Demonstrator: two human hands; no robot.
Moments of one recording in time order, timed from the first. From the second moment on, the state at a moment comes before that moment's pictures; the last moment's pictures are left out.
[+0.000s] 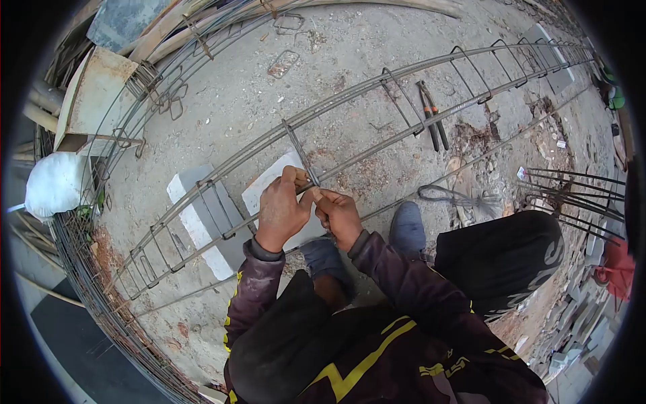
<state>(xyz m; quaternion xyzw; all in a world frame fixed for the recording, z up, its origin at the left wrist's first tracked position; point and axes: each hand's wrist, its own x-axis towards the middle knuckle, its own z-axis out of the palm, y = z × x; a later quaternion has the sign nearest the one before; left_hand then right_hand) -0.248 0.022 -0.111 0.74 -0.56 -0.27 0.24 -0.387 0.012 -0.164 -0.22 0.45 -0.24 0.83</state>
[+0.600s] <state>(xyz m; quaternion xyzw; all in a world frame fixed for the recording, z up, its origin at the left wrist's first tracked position) -0.266 0.024 -0.134 0.76 -0.50 -0.23 0.35 -0.398 0.015 -0.118 -0.65 0.52 -0.21 0.51</state>
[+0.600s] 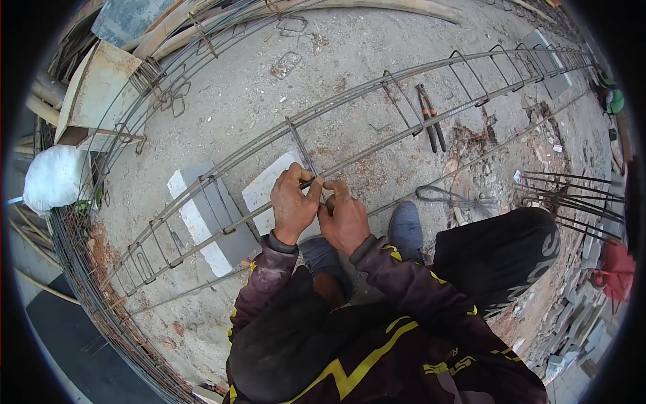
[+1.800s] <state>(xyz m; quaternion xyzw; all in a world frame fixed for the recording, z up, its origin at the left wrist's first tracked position) -0.274 0.028 -0.133 0.73 -0.50 -0.16 0.43 -0.326 -0.177 -0.099 -0.83 0.12 0.35 0.42</state>
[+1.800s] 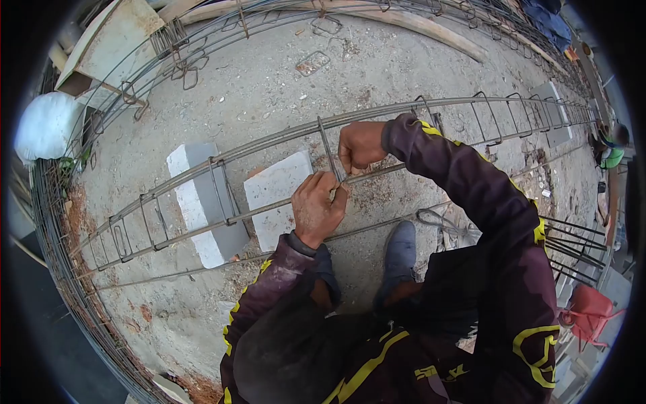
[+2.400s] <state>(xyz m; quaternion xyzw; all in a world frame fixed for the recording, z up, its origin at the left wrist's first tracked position) -0.275 0.026 -0.133 0.74 -0.48 -0.17 0.44 -0.347 -0.217 -0.134 -0.70 0.25 0.26 0.61</state>
